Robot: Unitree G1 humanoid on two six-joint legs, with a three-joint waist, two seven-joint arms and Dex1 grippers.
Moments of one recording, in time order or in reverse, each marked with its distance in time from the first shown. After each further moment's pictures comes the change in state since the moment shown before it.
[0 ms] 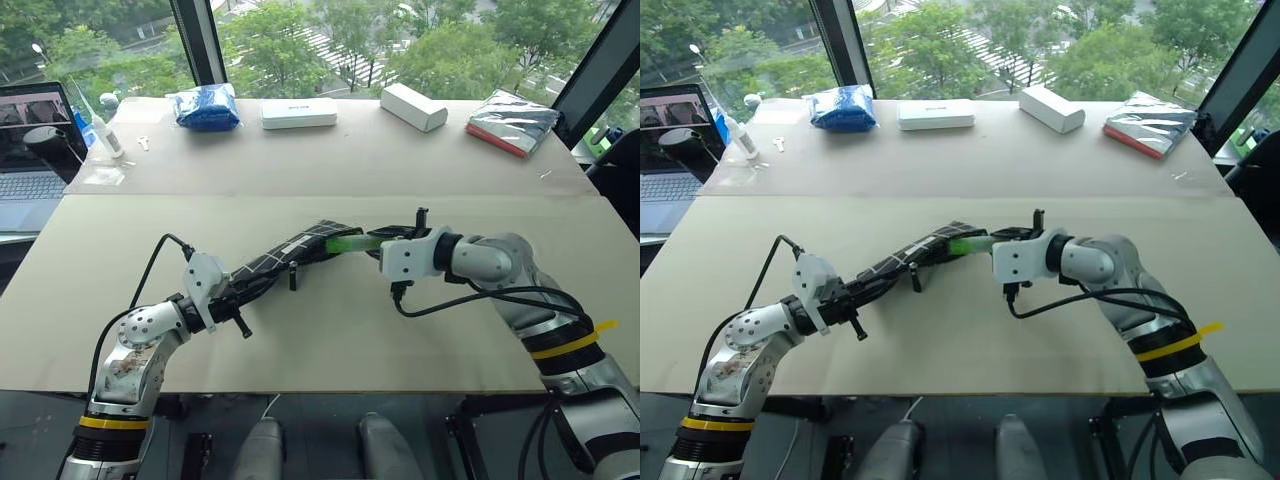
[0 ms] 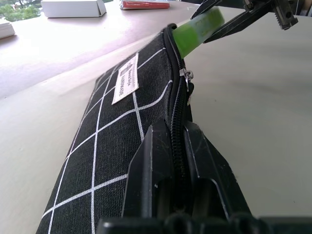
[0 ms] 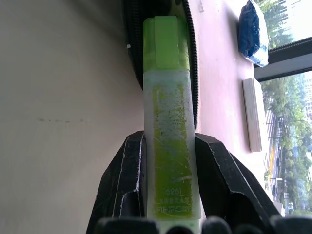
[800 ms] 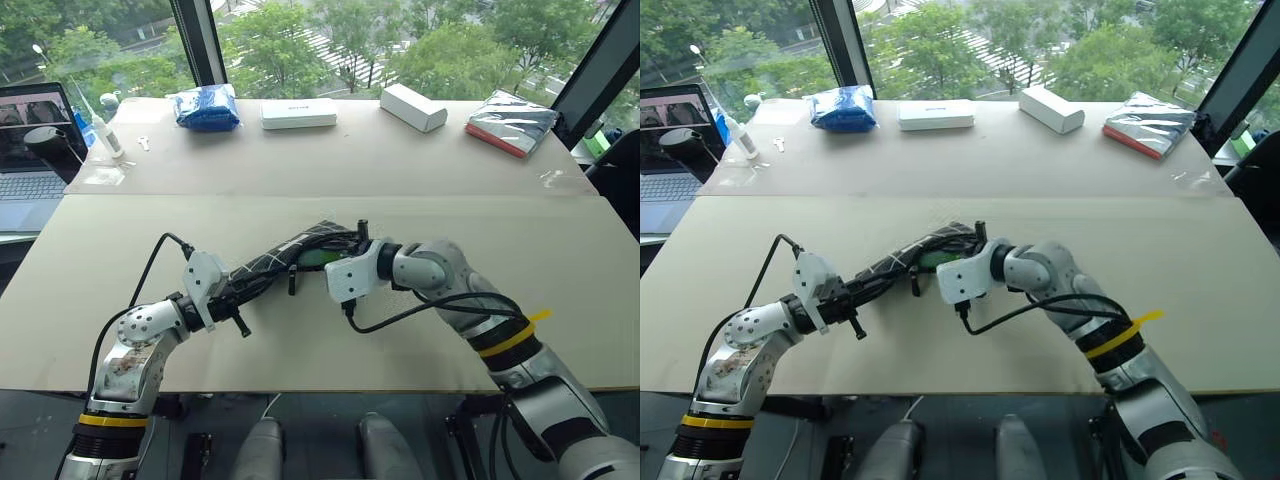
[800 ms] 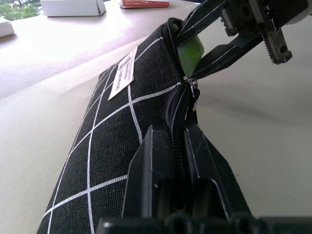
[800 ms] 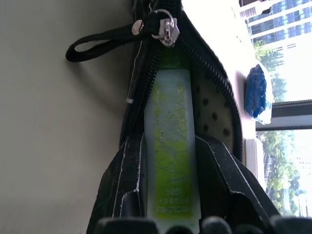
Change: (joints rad) left arm -0.010 0.003 0.002 0.015 0.001 0.001 -0.008; right arm -0.079 0.190 0.153 0.046 -0.205 -0.058 -0.067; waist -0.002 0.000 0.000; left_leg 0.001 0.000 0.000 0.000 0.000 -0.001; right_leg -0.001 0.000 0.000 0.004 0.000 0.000
